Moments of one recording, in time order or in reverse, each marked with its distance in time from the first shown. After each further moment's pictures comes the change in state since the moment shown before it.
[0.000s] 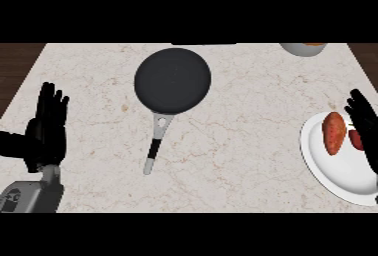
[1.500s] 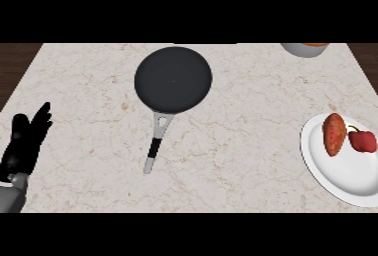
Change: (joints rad) left arm 0.030 0.246 -0.080 0.172 -0.160 -0.159 0.269; right arm 0.040 -0.371 -0.327 0.334 0.111 0.369 -0.724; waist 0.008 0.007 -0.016
